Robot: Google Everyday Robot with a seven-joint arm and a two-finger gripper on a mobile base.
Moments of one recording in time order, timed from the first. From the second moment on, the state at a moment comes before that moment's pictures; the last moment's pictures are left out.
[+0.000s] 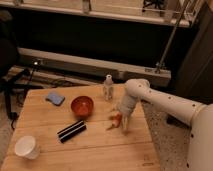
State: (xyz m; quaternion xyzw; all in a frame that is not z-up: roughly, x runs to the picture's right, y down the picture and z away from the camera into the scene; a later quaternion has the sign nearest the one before) arm 0.067 0.177 0.843 -0.34 -0.30 -0.24 0.86
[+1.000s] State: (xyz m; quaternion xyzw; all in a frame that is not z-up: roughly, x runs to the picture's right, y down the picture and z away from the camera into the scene) arm 0.060 0.177 0.848 -0.37 -0.31 -0.26 0.84
